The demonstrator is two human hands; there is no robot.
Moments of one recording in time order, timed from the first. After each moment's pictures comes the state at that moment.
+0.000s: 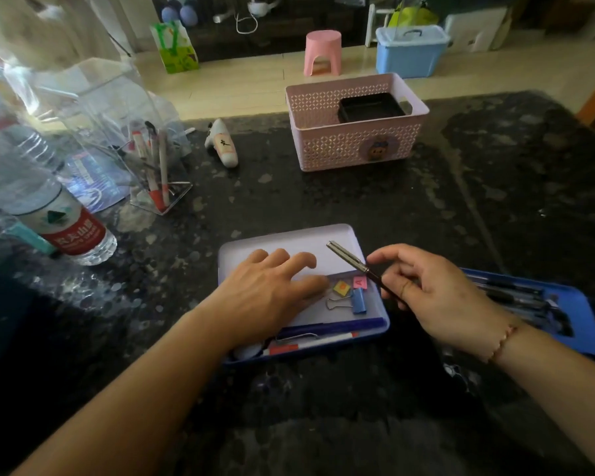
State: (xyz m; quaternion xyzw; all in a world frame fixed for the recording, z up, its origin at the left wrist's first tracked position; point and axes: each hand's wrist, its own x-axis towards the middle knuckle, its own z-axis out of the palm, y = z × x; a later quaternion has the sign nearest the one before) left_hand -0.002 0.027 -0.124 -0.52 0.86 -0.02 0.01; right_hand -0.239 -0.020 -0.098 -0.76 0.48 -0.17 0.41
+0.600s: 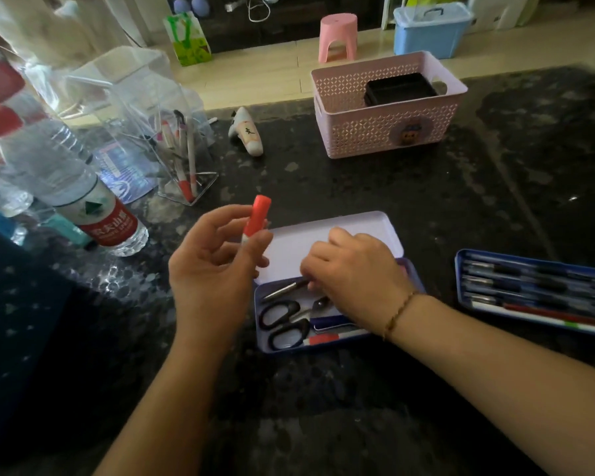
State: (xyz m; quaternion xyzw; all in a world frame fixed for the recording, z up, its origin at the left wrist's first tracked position) left_hand 0.019 0.072 -0.094 -0.61 0.43 0.19 -0.63; right_hand -0.128 -0.015 -0.131 -0.96 0.25 -0.14 0.00
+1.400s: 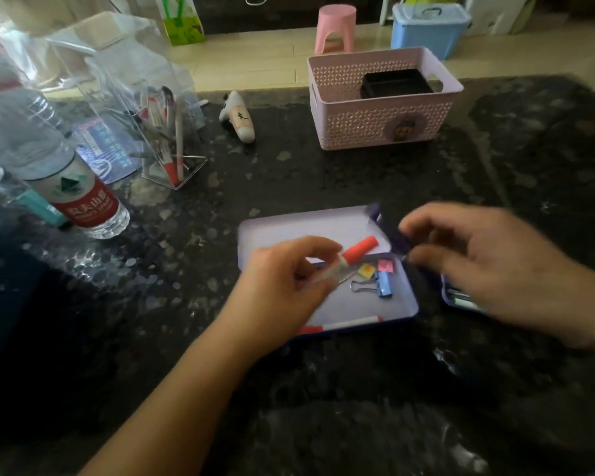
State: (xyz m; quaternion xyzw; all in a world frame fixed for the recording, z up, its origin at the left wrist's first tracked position) left_hand -0.015 0.064 -0.111 -0.63 0.62 0.28 -0.39; right_hand -0.226 -0.016 -0.048 -0.87 0.38 -0.15 0.29
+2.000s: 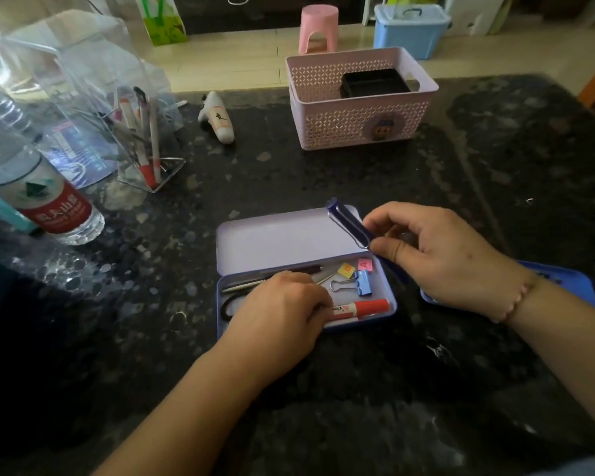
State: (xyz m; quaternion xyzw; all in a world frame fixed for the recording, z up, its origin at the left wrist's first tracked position) left_hand -0.037 0.066 -0.125 -0.63 0.74 0.18 -0.18; right_hand -0.218 -0.027 -0.070 -0.85 0.39 -0.17 0.31
